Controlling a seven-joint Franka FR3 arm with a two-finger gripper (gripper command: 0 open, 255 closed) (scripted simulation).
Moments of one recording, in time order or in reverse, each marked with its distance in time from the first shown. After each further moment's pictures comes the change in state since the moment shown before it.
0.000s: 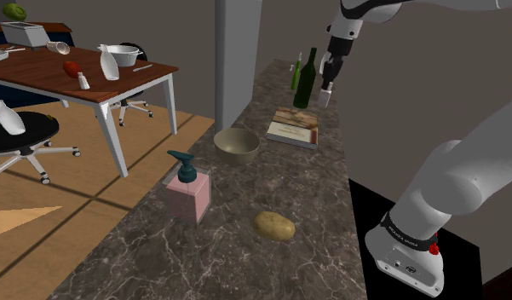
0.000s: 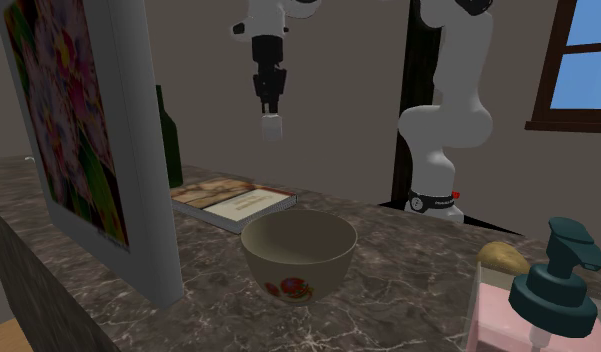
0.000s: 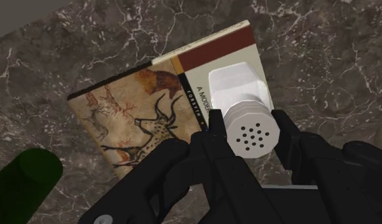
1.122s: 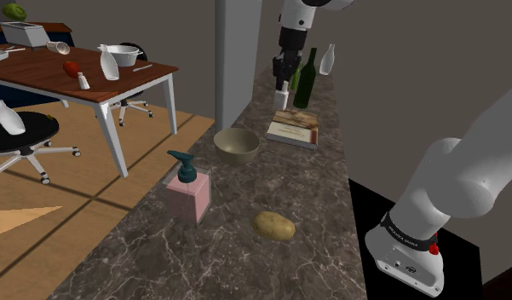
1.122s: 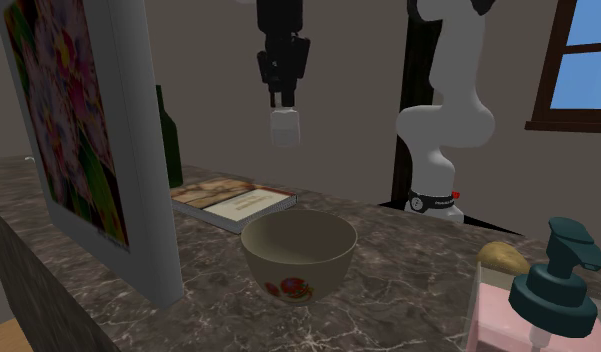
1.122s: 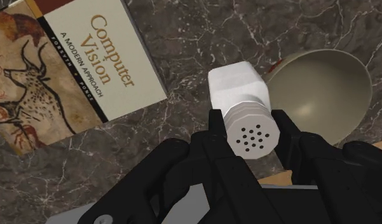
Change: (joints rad) arm 0.164 0.088 0.259 0.111 0.079 -0.022 0.394
